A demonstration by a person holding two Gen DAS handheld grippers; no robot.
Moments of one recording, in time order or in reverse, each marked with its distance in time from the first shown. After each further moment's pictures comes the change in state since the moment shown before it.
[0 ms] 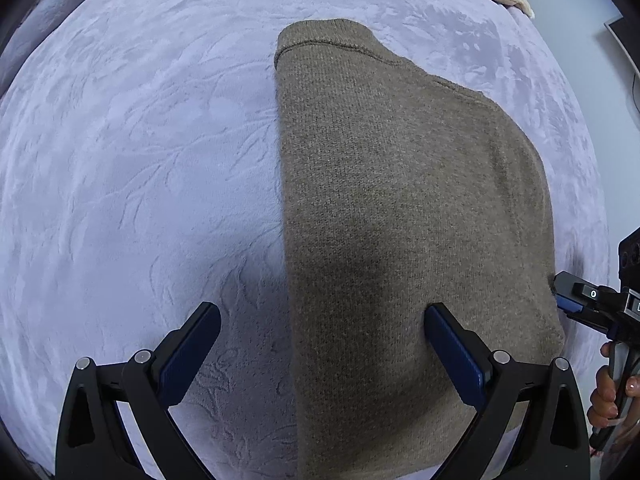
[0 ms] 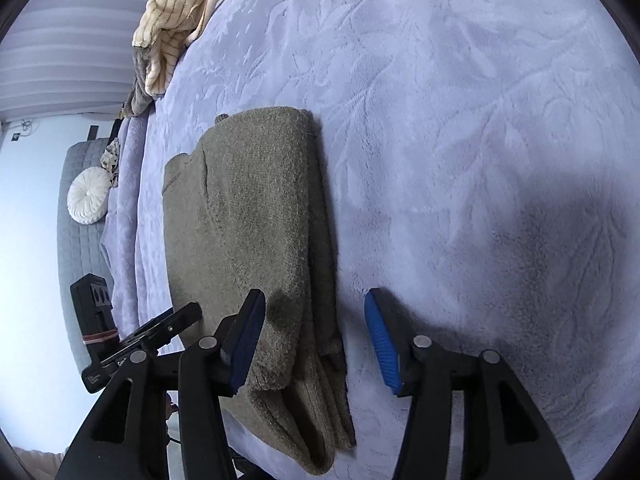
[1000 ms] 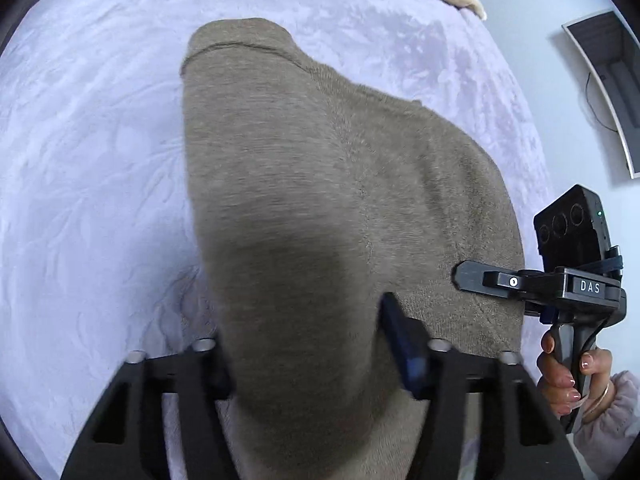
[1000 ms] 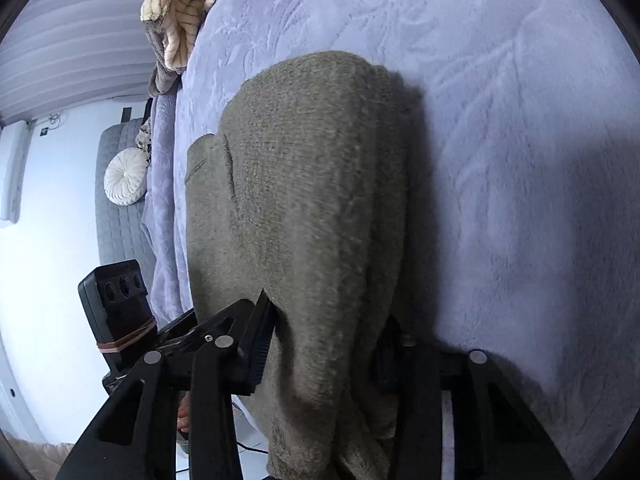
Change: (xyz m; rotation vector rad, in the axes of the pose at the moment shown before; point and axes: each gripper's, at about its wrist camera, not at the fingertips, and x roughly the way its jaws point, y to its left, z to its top) left arm 0.008 -0.020 0.023 0.055 -0.018 -0.246; right arm 0.053 0.020 0.025 0.017 0.115 0.229
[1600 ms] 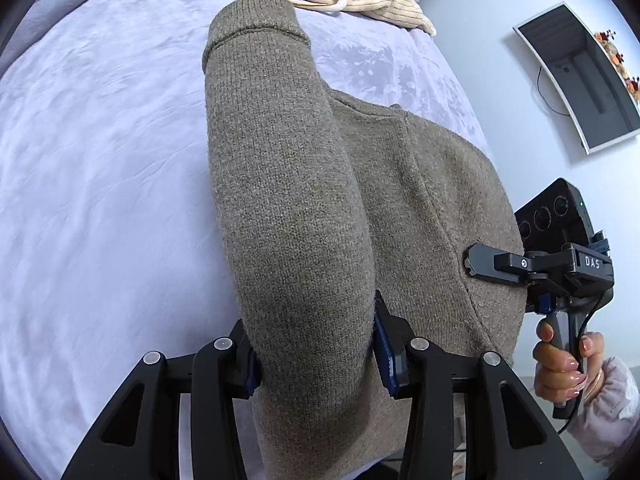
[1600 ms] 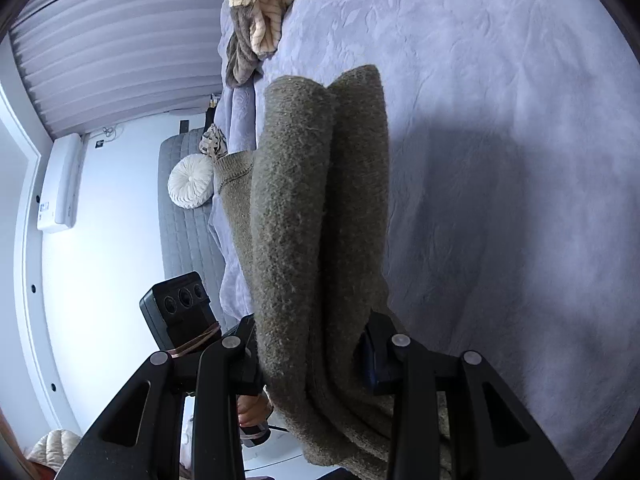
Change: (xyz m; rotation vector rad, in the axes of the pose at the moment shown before) left arm -0.106 0.022 -0.083 0.077 -0.076 -0.059; right arm 0.005 0.076 -0.110 -0.001 -0.026 0.170
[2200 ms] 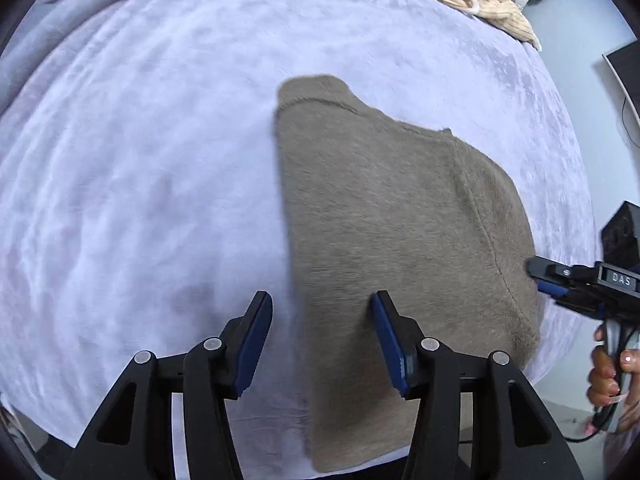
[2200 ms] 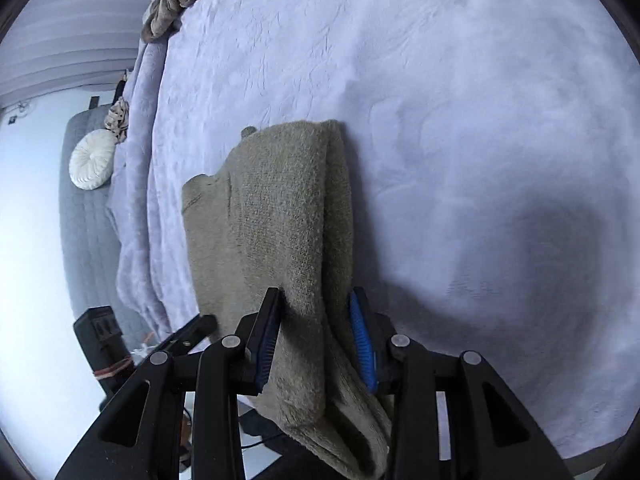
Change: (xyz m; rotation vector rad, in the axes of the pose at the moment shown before) left arm -0.031 0.089 -0.074 -0.186 0.002 0.286; right arm 0.061 0.004 -0.039 -0.045 -0.006 -0.471
